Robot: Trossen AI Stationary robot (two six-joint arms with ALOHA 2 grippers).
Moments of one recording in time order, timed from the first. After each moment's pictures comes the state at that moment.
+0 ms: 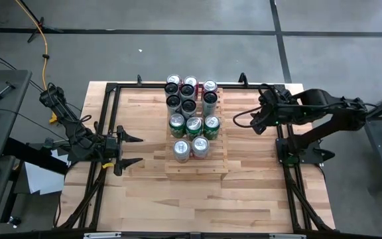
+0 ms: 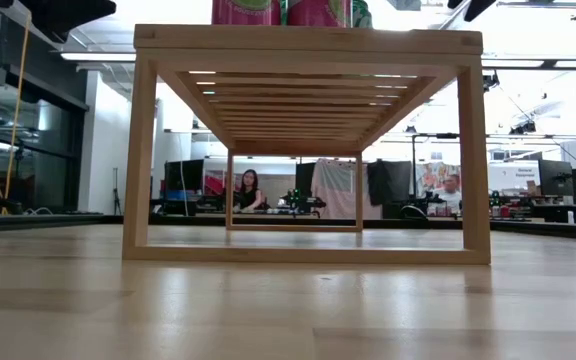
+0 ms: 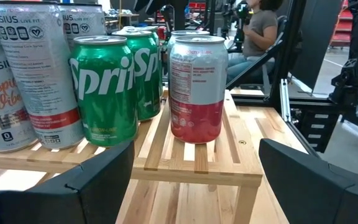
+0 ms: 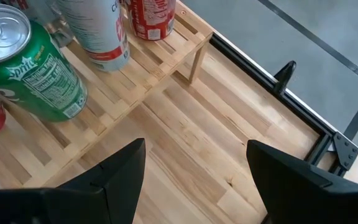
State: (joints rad) left arm -0.84 0.54 0.39 0.03 -0.93 -0.14; right arm 0.15 1.22 1.62 -1.57 0.57 0.81
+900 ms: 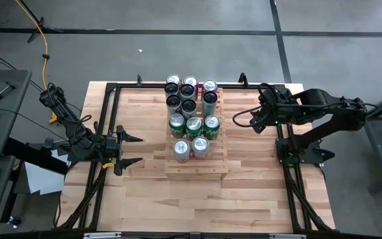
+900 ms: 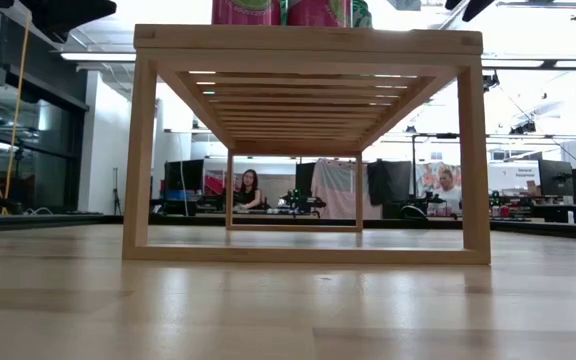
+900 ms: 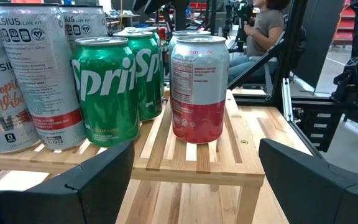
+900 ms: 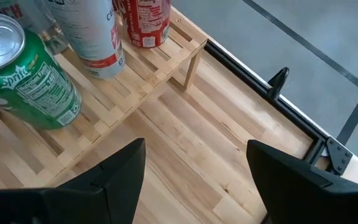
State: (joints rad) left arm -0.84 0.54 0.39 0.03 -0.93 -0.13; right arm 0.14 1.22 1.62 -1.56 0.60 0.81
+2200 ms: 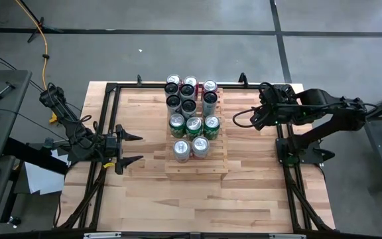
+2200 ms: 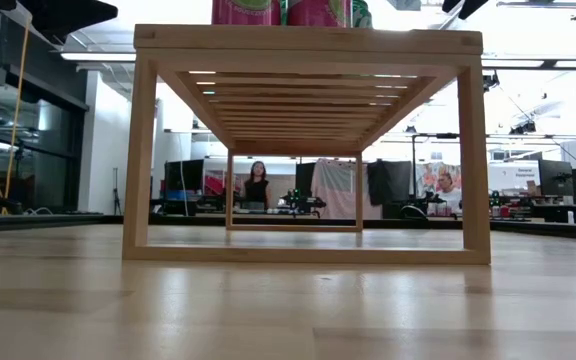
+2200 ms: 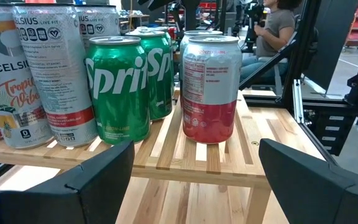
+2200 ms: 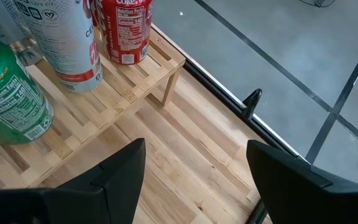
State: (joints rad) left arm -0.84 0.54 0.39 0.02 -0.97 -0.14; right arm 0.14 1.22 1.62 -1.57 0.71 0.74
